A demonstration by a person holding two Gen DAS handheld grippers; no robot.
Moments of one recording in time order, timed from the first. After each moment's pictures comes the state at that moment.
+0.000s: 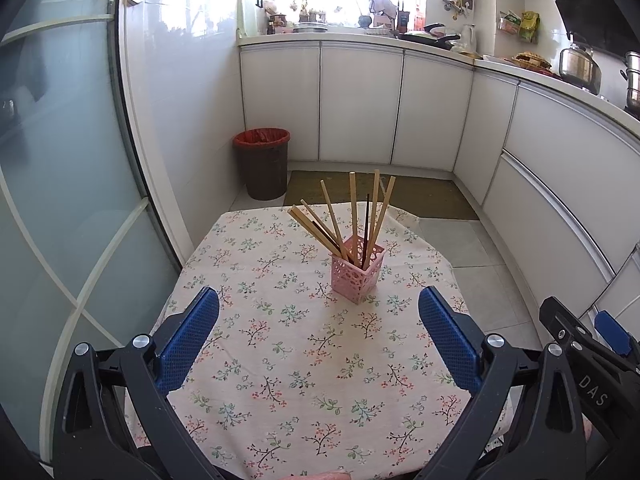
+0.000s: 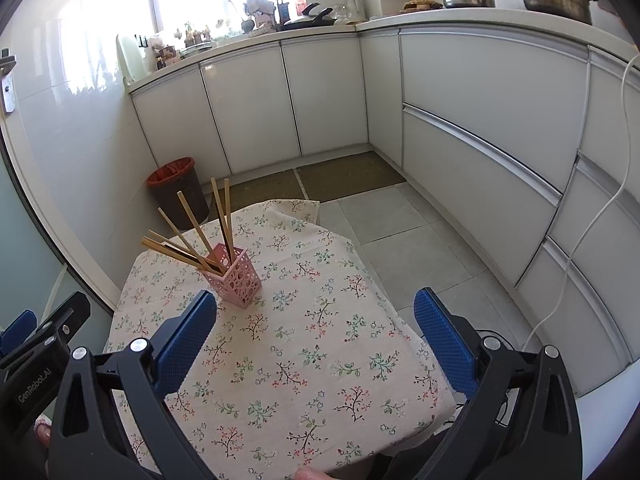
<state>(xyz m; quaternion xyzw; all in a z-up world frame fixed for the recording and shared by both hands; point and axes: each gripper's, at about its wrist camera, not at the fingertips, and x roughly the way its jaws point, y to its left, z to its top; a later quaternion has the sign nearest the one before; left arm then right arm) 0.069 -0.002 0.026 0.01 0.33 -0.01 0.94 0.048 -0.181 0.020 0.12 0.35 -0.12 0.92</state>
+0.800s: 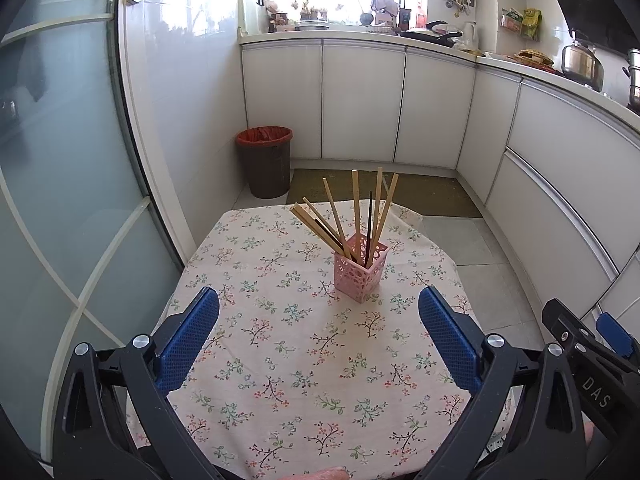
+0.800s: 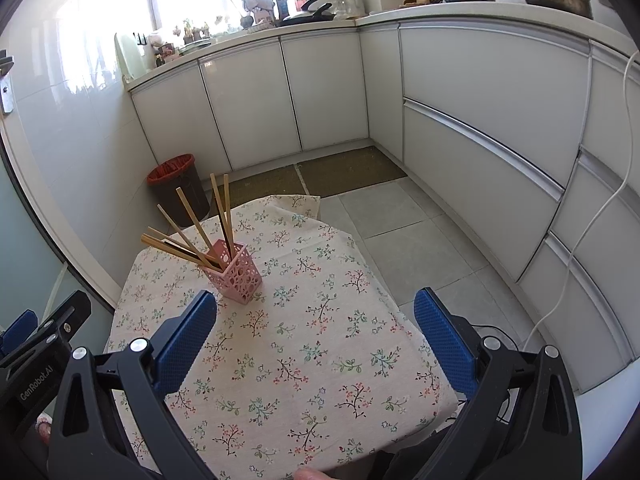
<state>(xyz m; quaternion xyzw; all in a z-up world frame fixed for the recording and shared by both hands) 0.071 -0.003 0.023 0.01 0.34 0.00 0.94 0.051 -0.183 0.017 0.12 0.36 -0.11 0.92</state>
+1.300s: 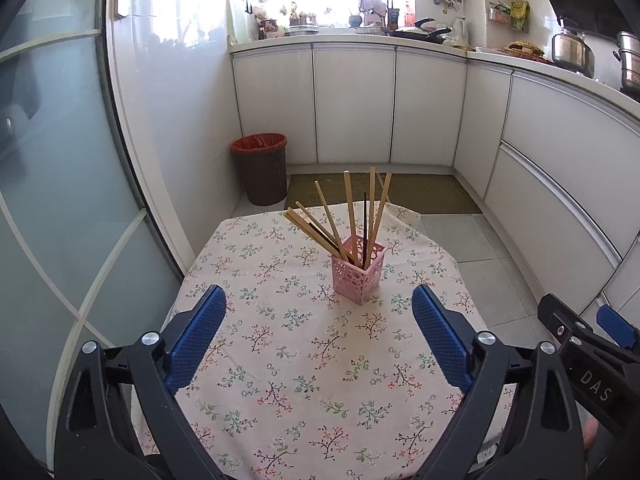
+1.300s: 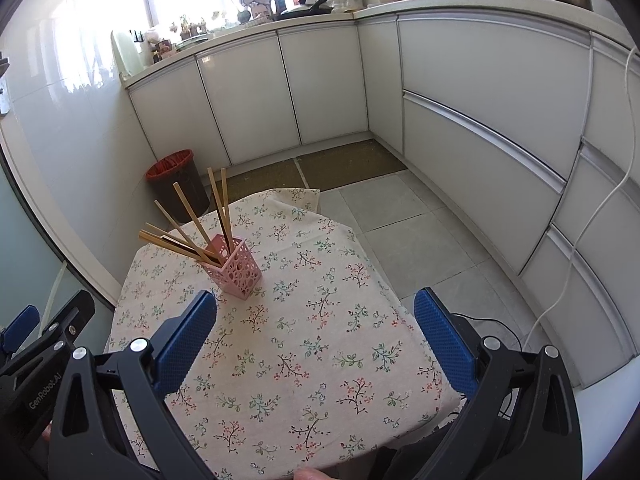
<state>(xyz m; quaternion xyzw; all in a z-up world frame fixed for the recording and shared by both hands) 0.069 -0.012 0.020 0.04 0.32 -0.01 0.95 0.054 -0.185 0.012 0.13 0.37 -0.11 0.91</state>
